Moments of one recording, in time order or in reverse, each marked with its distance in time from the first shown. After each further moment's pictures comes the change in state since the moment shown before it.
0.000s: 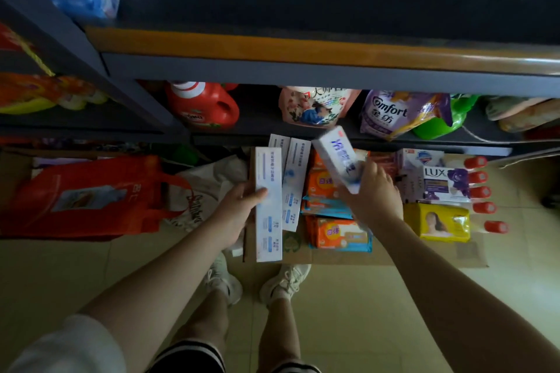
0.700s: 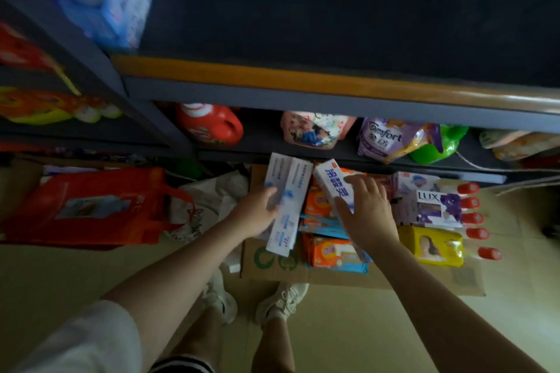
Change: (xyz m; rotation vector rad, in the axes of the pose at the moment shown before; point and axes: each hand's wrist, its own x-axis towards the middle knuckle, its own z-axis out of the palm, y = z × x) left_hand 0.008 0.031 0.022 0.960 -0.047 0.266; right_hand -0.017 -0.018 -0.029 0.062 0.056 -0.251
